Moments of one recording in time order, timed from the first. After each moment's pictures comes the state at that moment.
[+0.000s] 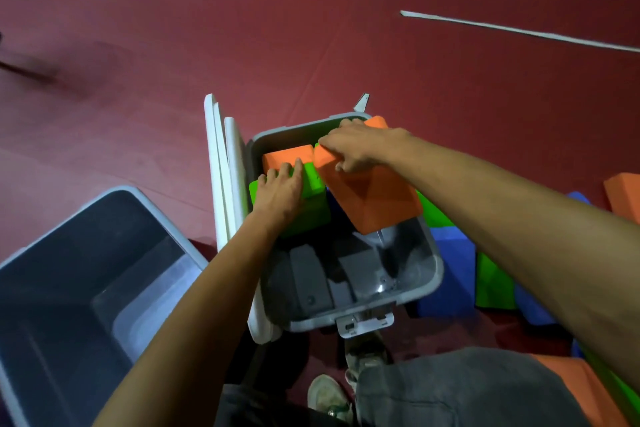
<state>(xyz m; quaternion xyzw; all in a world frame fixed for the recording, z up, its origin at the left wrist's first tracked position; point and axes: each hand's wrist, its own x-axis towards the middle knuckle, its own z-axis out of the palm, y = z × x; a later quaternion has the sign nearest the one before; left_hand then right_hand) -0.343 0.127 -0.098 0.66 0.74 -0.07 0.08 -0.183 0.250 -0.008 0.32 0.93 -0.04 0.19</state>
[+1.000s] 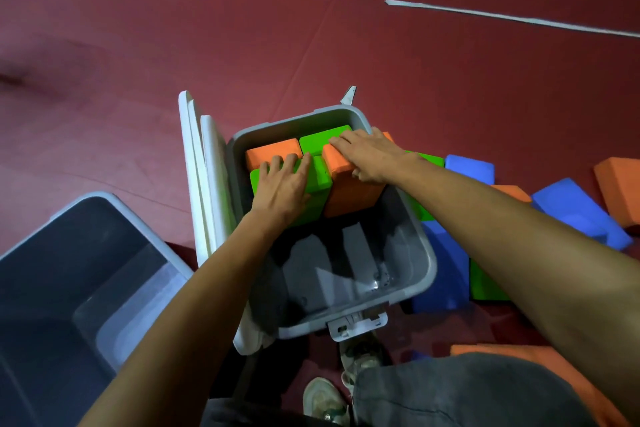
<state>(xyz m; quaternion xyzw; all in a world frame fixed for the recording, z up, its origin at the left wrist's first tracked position) -0.323 0.143 -0.111 0.73 0.68 -0.04 -0.01 -0.135 0.254 -0.083 0.36 0.92 -0.03 0.13</state>
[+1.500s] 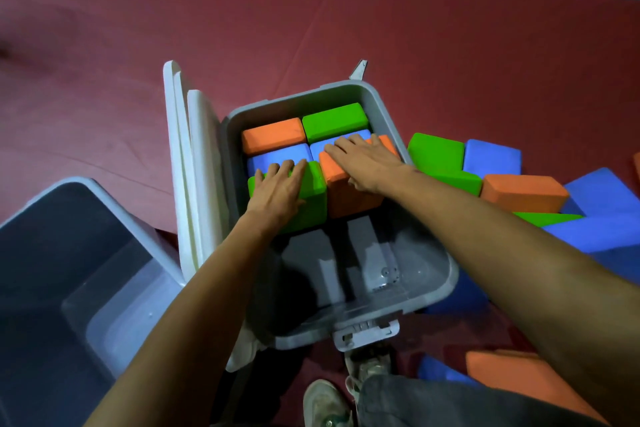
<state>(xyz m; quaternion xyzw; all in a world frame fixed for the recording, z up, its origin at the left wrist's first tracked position) -0.347 0.151 -0.190 0.71 0.70 -0.05 0.09 -0.156 0.251 -0.159 0.35 0.93 -0.01 0.15</state>
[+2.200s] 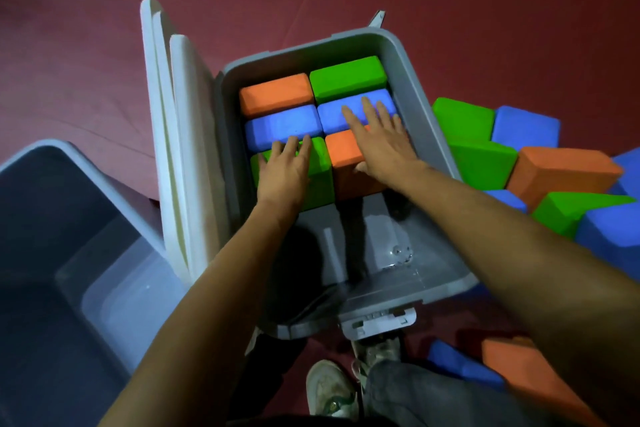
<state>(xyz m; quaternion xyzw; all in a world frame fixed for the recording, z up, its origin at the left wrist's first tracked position) -0.341 0.145 -0.244 0.66 0.75 -0.07 0.07 -0.155 0.247 -0.241 0.47 0.87 -0.08 0.10</state>
